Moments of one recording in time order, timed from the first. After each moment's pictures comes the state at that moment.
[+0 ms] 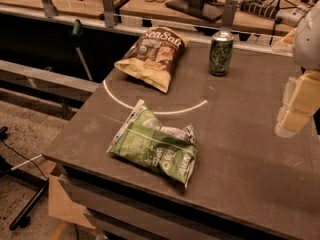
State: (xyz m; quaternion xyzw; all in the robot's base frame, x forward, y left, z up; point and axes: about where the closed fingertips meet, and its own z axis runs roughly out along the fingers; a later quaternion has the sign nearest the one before) arm 0.438 -0.217 0.976 -0.60 0.78 -0.03 0.16
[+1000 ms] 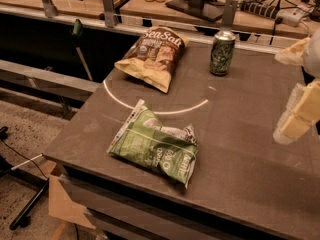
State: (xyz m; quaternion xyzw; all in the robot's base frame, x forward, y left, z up) arm 0.428 -0.218 0.966 -0.57 0.79 0.05 0.22
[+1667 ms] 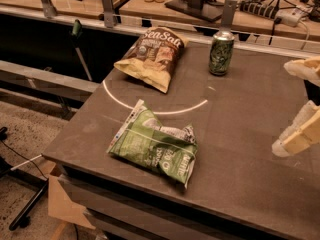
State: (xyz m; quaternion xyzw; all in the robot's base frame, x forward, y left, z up) arm 0.413 -0.214 0.960 -0.53 0.78 0.10 0.33
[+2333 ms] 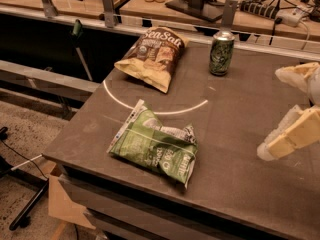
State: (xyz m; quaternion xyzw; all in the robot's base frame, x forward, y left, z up) arm 0.409 -0.196 0.951 -0.50 0.79 0.12 0.33
